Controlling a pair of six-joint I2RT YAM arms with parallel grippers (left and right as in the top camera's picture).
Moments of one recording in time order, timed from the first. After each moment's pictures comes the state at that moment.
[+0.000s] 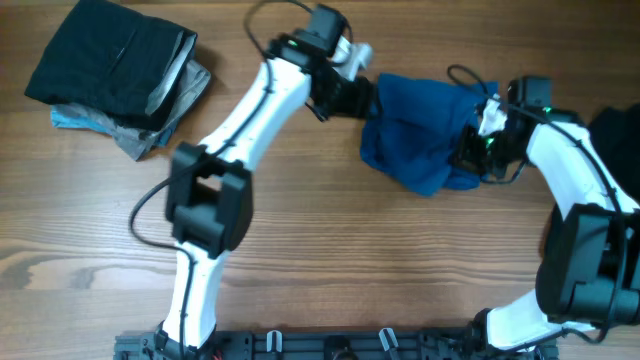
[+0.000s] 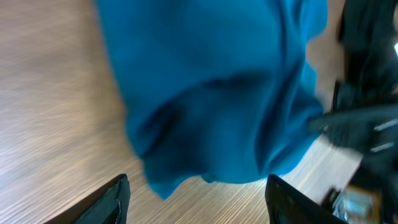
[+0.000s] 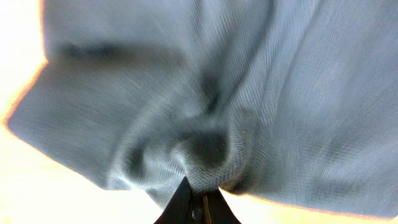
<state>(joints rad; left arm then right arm) -0.51 2.28 2.00 -0.94 0.57 -0.19 -0.14 1.73 1.18 -0.83 -0.41 0.18</state>
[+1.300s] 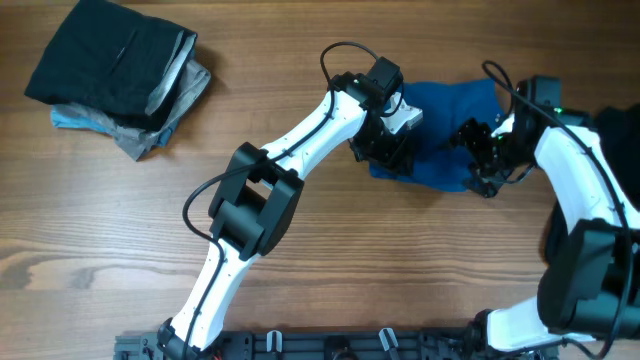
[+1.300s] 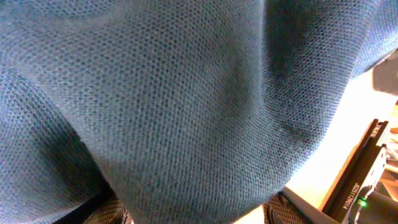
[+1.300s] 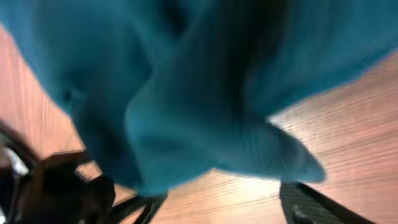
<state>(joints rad) -0.67 2.40 2.00 -1.00 0.57 -0.02 -0.15 1.70 1.14 -0.89 -0.45 0.70</state>
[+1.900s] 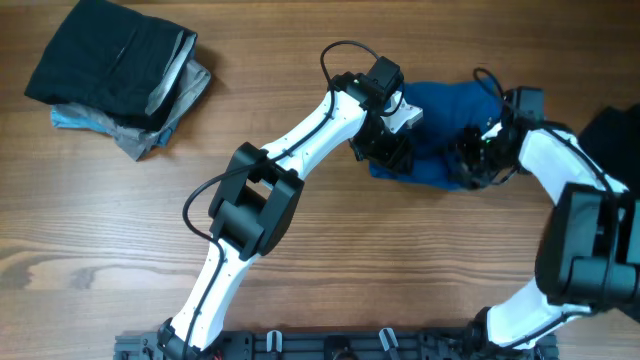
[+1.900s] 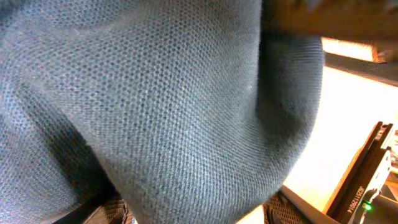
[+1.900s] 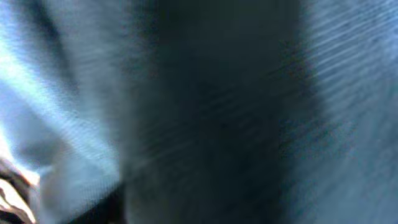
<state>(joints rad) -0.67 2.40 2.00 -0.99 0.56 -0.02 -0.15 1.83 1.05 -0.62 -0.45 0.74</state>
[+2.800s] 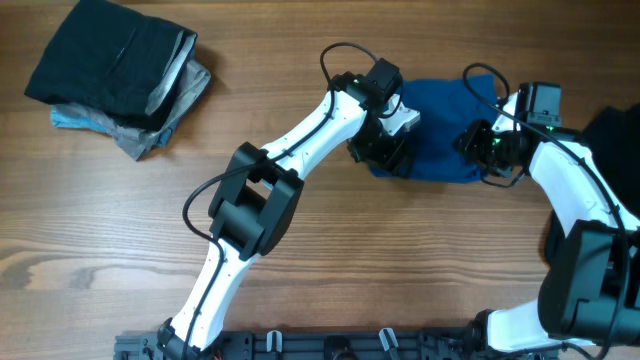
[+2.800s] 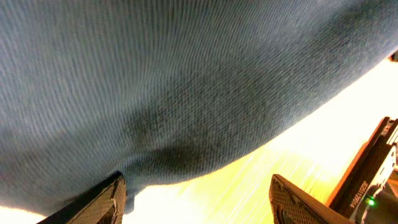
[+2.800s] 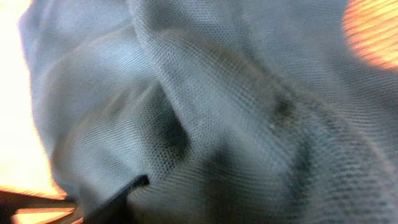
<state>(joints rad) -0.67 2.40 2.00 -1.04 0.55 -0.01 -0.17 1.66 1.03 -0.56 -0.33 0.35</state>
